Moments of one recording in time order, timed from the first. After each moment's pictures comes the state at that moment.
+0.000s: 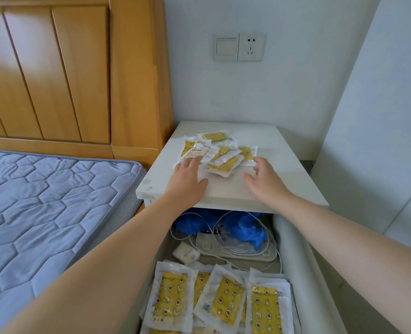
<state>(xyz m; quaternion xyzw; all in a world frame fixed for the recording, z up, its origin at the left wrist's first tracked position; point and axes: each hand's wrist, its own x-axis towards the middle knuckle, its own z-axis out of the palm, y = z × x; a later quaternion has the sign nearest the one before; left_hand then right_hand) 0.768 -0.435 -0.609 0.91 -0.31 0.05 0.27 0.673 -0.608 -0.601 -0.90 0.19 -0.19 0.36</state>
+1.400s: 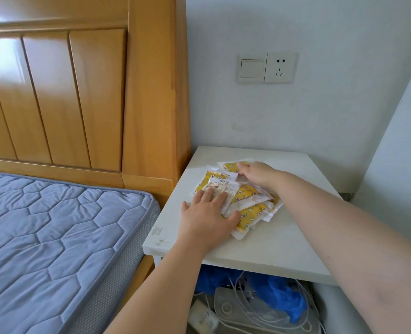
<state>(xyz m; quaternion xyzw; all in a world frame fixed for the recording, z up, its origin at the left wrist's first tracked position) 0.828 -0.461 -0.616 0.94 -0.29 0.04 0.18 0.874 -0.664 -0.574 -0.95 0.15 0.01 0.26</state>
